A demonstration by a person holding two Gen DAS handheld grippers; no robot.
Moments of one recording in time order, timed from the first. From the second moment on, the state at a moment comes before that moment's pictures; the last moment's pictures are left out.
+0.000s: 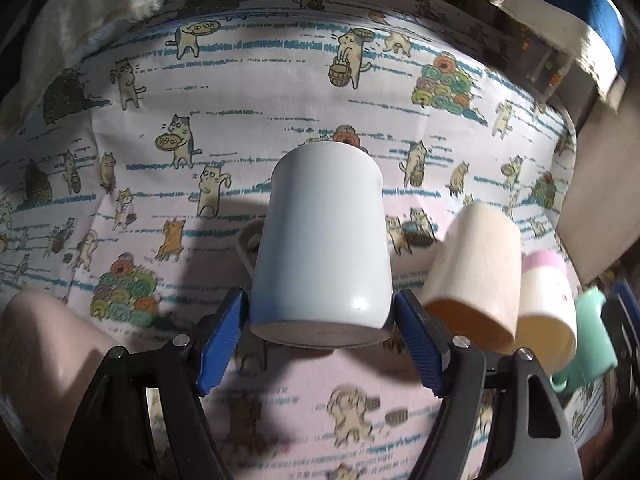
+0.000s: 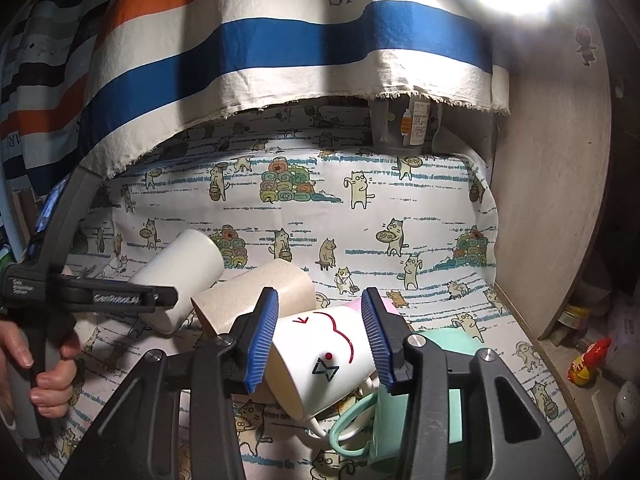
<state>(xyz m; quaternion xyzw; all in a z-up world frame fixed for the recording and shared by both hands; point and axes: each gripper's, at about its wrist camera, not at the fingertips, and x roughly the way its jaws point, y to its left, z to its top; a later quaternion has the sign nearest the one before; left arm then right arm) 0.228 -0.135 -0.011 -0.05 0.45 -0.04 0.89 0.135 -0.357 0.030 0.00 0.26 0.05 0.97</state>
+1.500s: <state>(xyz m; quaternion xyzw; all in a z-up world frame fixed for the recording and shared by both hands) 0.080 -0.137 0.052 0.00 0.33 -0.13 0.93 0.094 -0.304 0.055 0.01 0.30 0.16 0.94</state>
